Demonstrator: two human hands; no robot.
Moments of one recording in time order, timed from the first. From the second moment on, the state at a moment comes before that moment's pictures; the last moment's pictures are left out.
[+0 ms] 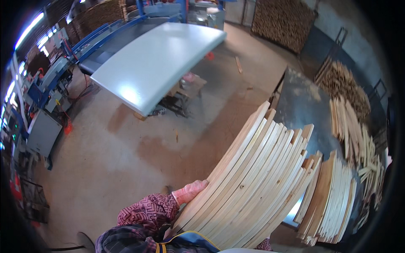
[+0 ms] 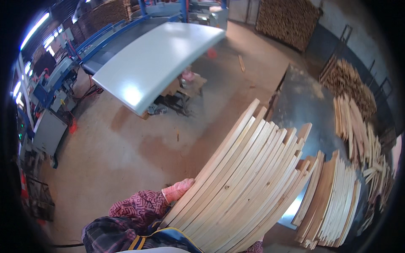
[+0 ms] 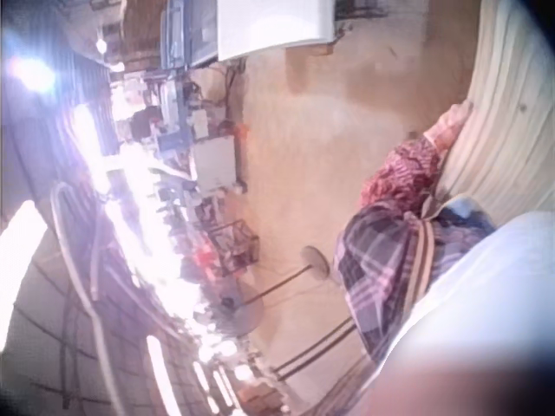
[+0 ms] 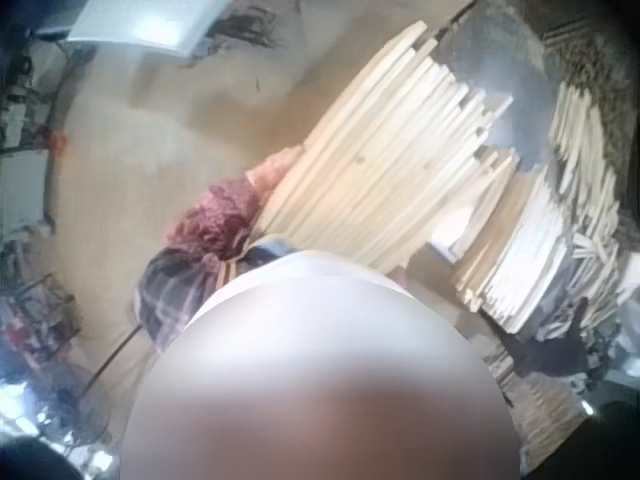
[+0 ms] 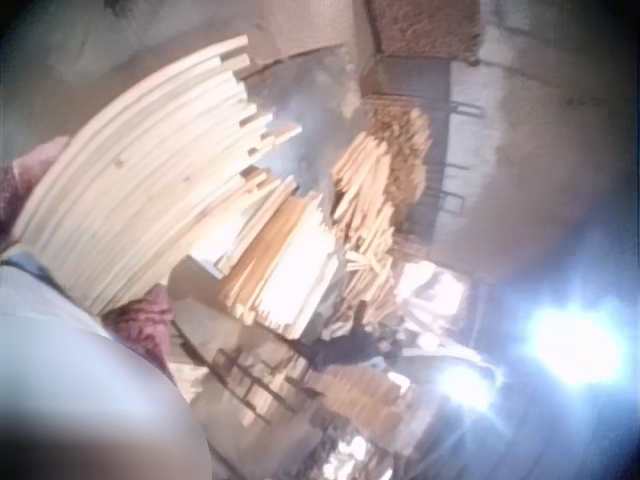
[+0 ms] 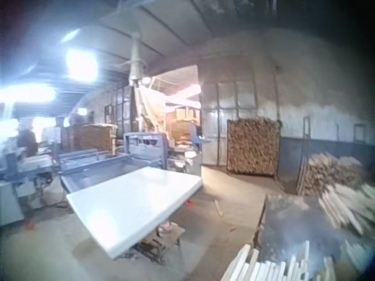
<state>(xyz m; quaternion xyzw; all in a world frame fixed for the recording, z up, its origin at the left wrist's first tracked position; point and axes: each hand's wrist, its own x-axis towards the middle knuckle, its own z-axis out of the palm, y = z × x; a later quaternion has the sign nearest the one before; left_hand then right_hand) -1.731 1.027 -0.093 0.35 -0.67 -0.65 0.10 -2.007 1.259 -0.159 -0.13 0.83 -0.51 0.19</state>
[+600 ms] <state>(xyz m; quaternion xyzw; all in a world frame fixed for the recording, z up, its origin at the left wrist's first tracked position) -1.345 0.475 -0.033 0.21 -0.27 -0.72 0.61 -1.702 0.666 0.009 -0.16 0.51 -0.65 0.54</state>
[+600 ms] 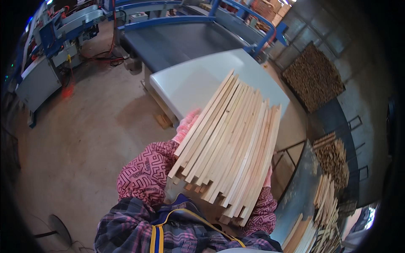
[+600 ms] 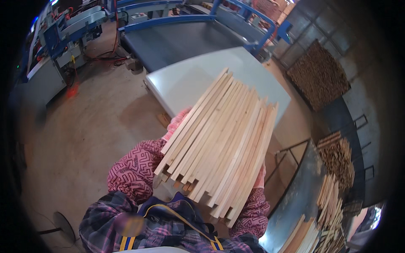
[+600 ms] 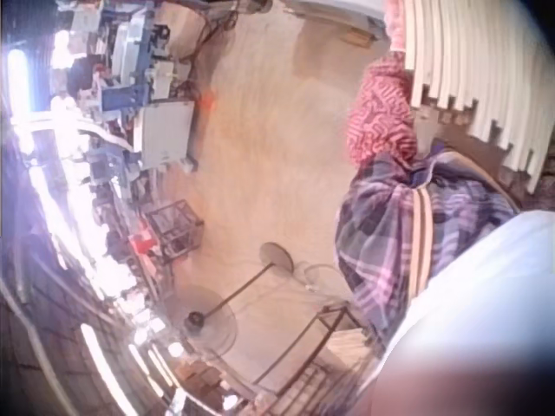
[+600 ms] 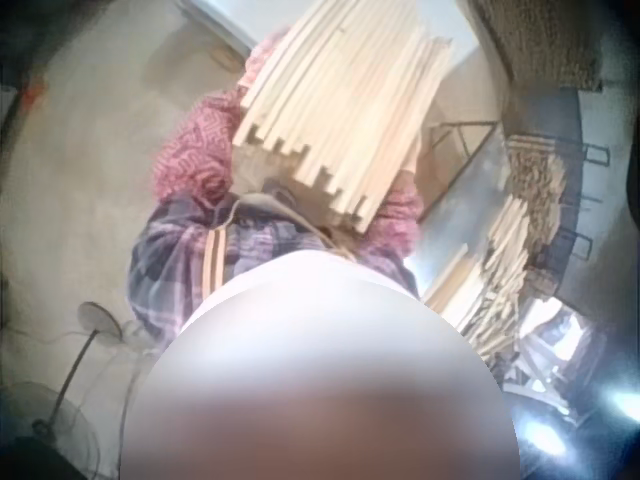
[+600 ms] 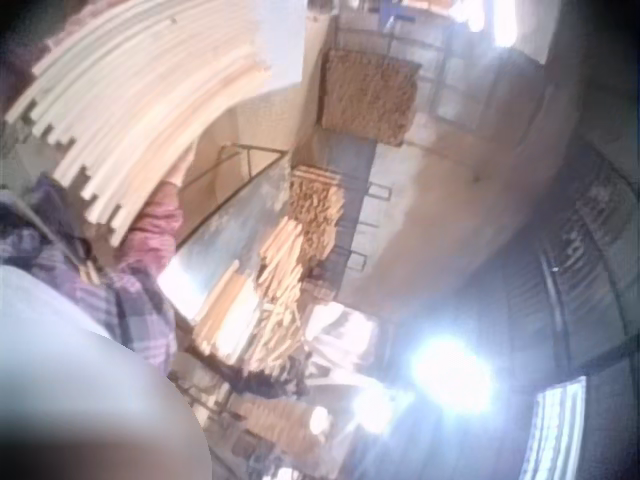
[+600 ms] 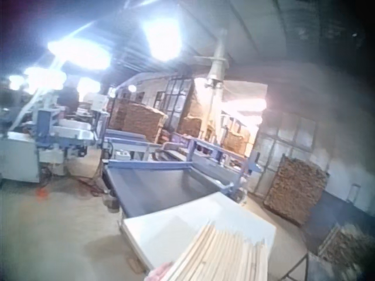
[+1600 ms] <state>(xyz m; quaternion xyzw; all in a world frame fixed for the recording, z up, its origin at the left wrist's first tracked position) -0.836 -0.274 0.161 0.45 -0.76 -0.43 0.22 -1.163 -0.052 0.036 0.00 0.53 -0.74 0.41</state>
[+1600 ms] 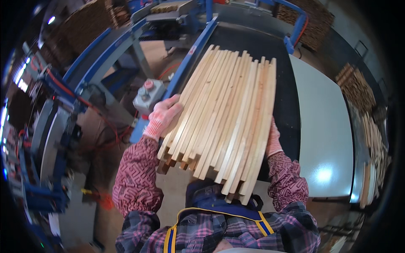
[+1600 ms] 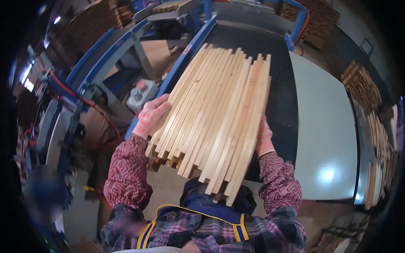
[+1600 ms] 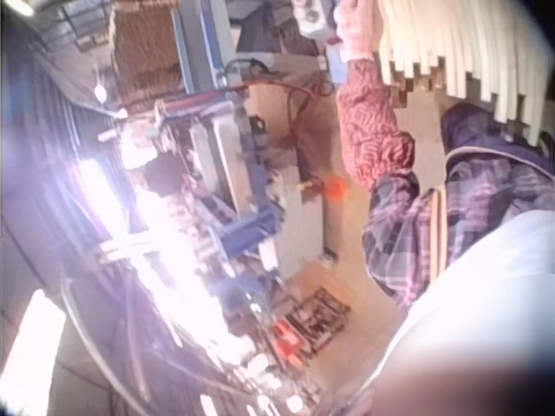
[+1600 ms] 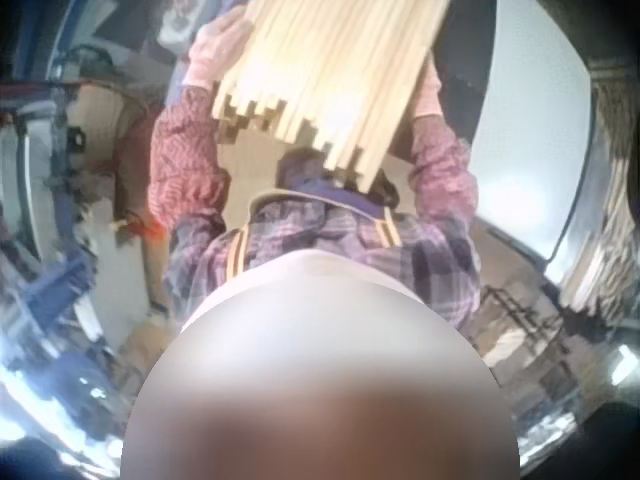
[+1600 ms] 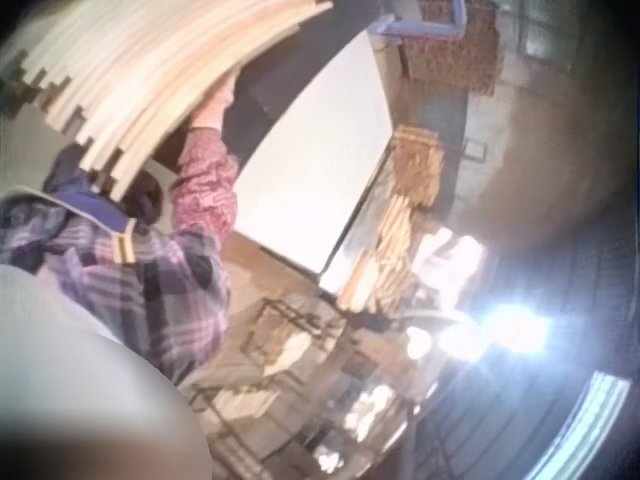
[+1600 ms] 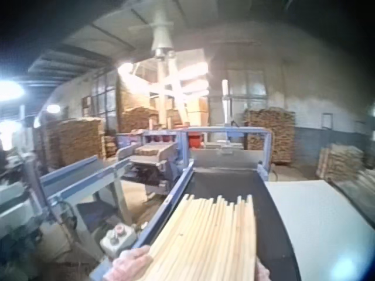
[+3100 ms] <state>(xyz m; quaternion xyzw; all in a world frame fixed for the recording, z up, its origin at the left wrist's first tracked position) -0.882 -0.188 0.082 0.23 -0.46 -0.83 0.21 -1.171 0.057 0.032 -0.03 0.30 -0.76 0.58</state>
